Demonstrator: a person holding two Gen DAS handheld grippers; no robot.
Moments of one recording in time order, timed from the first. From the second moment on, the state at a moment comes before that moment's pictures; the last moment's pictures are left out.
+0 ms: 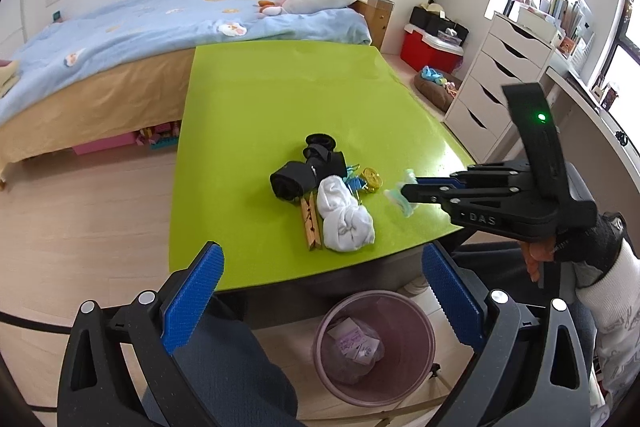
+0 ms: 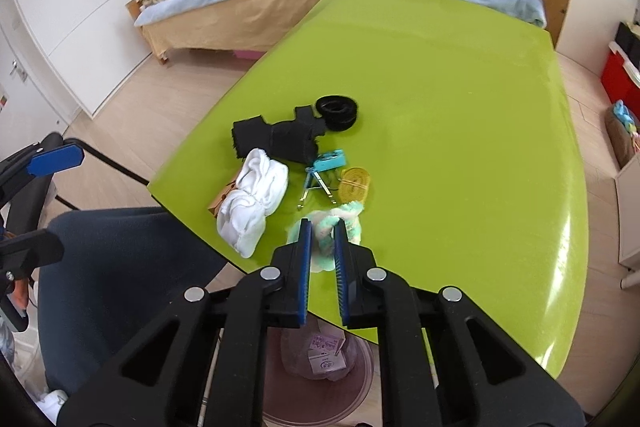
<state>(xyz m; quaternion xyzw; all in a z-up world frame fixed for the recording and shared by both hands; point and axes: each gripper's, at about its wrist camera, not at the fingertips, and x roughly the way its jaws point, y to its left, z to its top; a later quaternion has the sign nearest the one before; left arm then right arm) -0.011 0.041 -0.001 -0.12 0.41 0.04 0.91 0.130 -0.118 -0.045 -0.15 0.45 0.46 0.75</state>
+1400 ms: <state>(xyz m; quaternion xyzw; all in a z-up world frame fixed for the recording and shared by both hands) 0.216 0.061 -0.082 -0.08 0.59 0.03 0.80 0.153 -0.163 -0.035 -0.11 0.46 0.42 0.77</state>
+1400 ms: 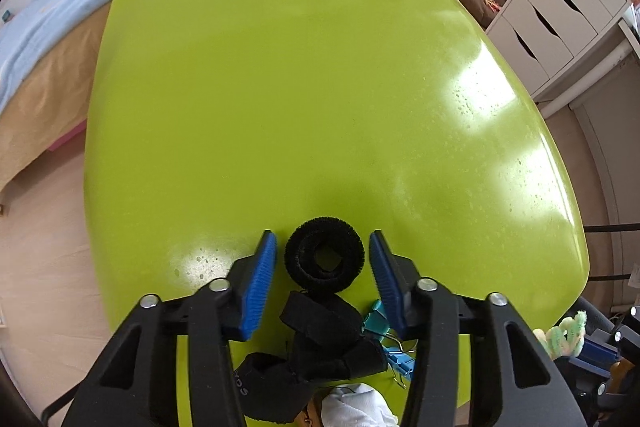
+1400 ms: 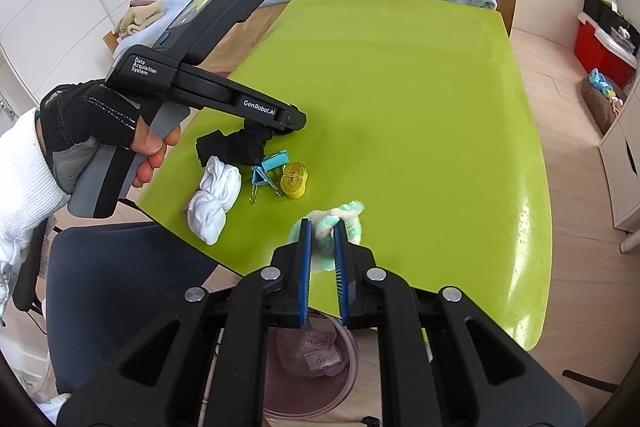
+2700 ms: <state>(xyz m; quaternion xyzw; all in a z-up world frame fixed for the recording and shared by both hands) 0.014 -0.004 0.002 -0.06 0.42 0.00 0.91 0.078 -0.201 -0.003 -0.12 0.42 0.44 0.79</state>
